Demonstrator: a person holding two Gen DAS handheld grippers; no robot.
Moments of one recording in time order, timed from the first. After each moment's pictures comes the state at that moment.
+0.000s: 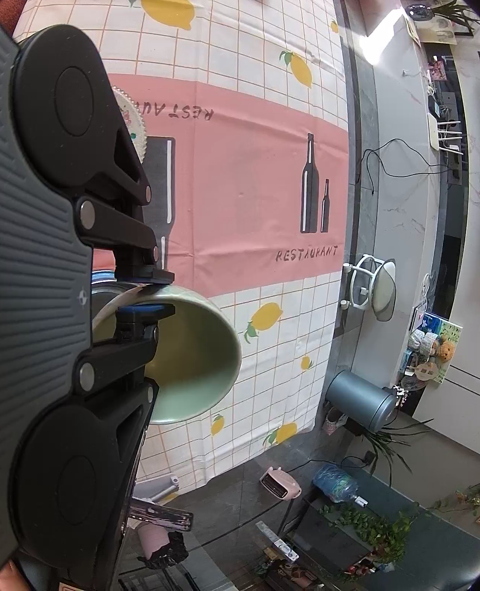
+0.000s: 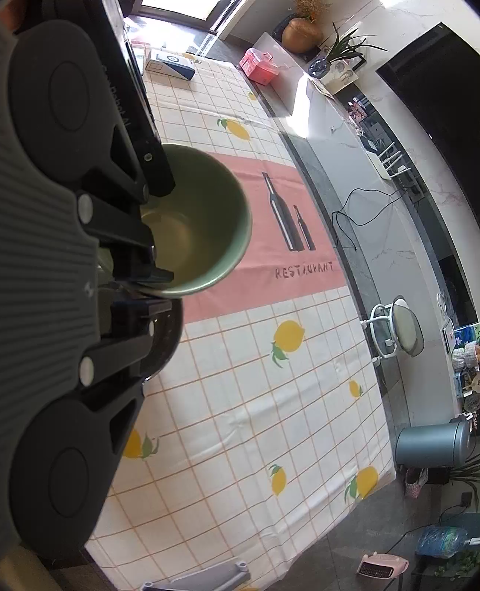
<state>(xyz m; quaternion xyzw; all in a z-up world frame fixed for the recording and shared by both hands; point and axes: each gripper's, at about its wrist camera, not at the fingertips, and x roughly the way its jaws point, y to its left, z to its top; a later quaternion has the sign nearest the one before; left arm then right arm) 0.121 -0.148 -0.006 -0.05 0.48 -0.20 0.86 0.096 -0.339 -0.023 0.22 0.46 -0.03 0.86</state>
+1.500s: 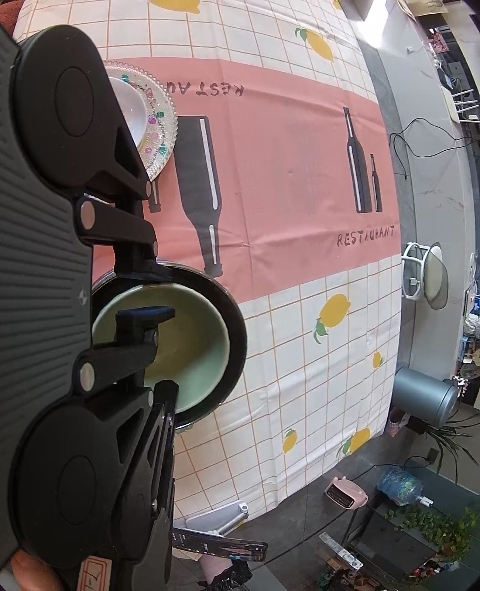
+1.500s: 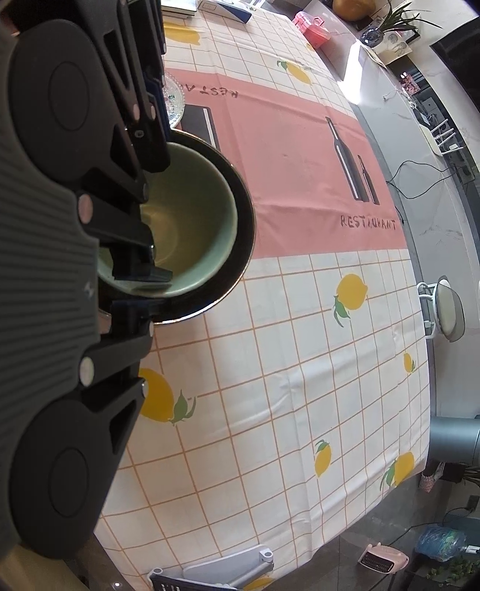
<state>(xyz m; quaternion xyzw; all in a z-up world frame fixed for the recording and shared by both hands) 0.116 -0.180 -0.054 0.03 0.52 -0.20 0.83 0.102 -0.352 -0.093 0.16 0.53 -0.05 0.83</state>
